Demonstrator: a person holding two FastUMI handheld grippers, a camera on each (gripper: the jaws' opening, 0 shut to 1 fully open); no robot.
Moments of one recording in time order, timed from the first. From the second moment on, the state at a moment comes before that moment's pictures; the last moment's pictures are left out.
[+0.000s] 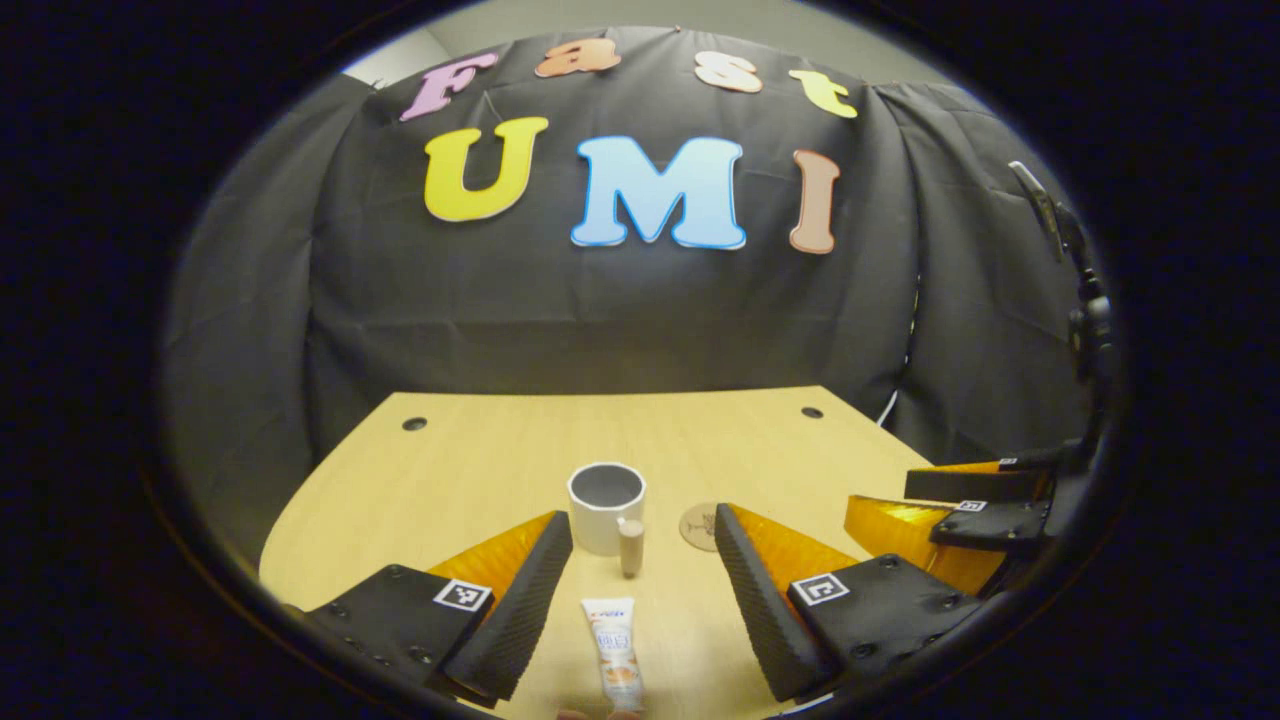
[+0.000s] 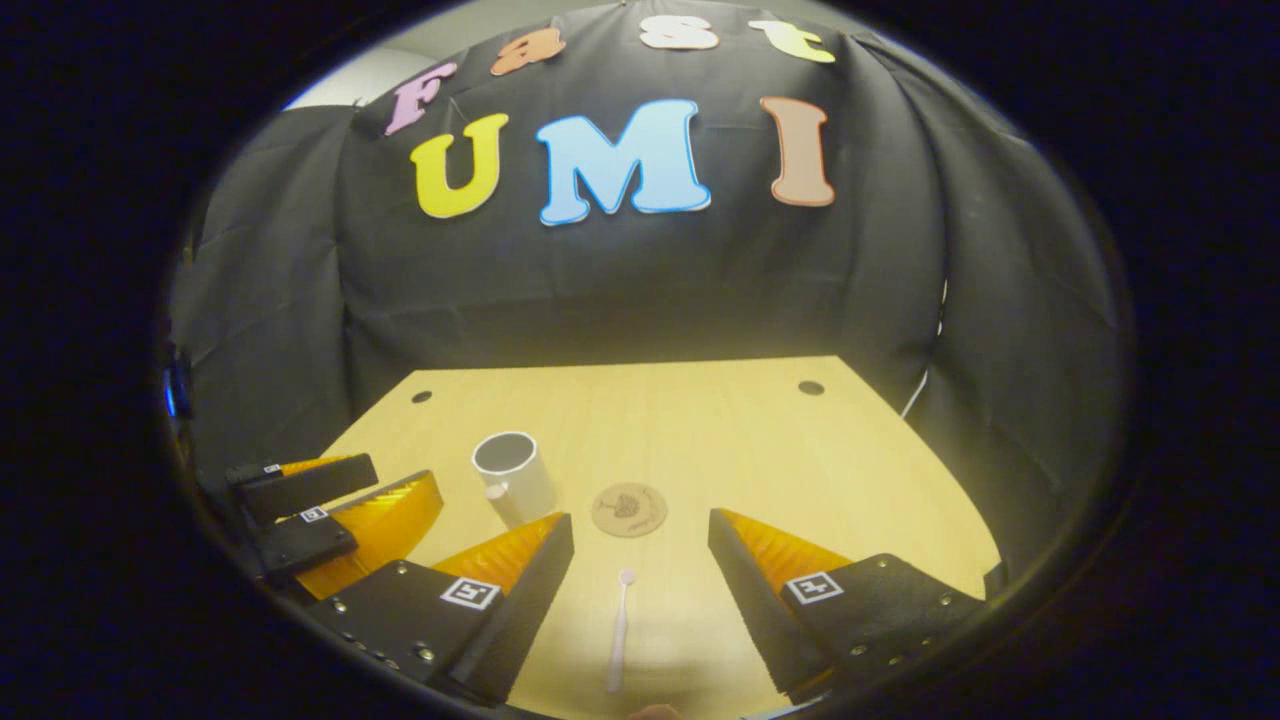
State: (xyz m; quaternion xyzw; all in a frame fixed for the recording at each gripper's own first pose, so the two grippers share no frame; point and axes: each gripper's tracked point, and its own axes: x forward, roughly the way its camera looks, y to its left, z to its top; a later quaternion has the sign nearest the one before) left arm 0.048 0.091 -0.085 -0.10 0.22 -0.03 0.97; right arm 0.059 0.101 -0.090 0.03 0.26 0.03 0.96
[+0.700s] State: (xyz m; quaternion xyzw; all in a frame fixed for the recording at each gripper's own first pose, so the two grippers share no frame) left arm 0.036 0.089 -0.197 -0.13 0.40 -0.03 0.91; right arm 0.049 0.113 -0.164 0.05 0.41 0.04 0.91
